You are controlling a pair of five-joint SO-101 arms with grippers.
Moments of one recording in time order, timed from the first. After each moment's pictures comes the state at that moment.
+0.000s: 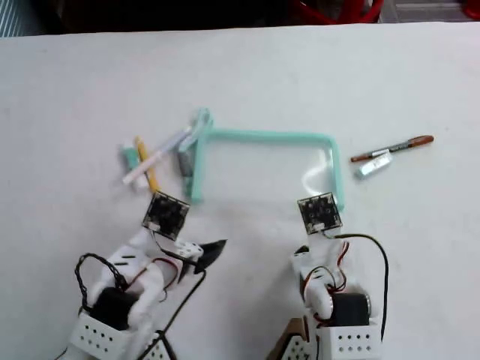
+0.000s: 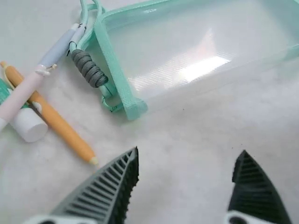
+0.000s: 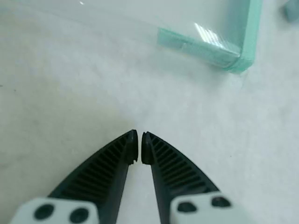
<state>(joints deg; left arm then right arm) 17.8 -103.6 97.1 58.2 -0.6 -3.9 -102.8 96.4 72.2 14.5</state>
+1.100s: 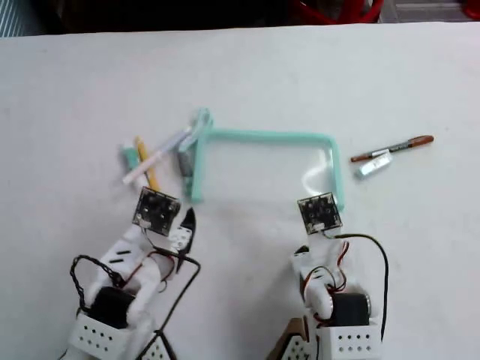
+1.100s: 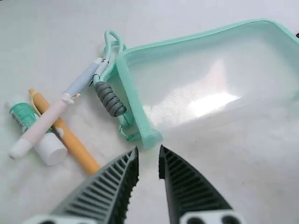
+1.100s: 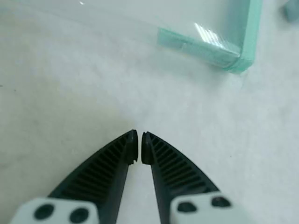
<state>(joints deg) 14.6 -103.6 97.1 51.0 -0.6 -3.9 -102.8 96.4 72.2 14.5</state>
